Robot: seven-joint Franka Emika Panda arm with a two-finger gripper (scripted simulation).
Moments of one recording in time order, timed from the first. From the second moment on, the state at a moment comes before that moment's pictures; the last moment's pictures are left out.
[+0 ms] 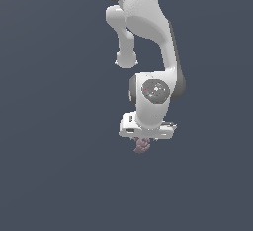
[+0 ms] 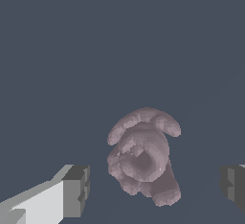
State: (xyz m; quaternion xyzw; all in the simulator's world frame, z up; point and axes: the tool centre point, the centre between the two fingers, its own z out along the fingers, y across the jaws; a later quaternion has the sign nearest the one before) arm 0.078 0.072 0.098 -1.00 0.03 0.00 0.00
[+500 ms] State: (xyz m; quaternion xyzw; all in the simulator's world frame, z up) arm 0.077 0.072 0.054 -1.00 0.03 0.00 0.00
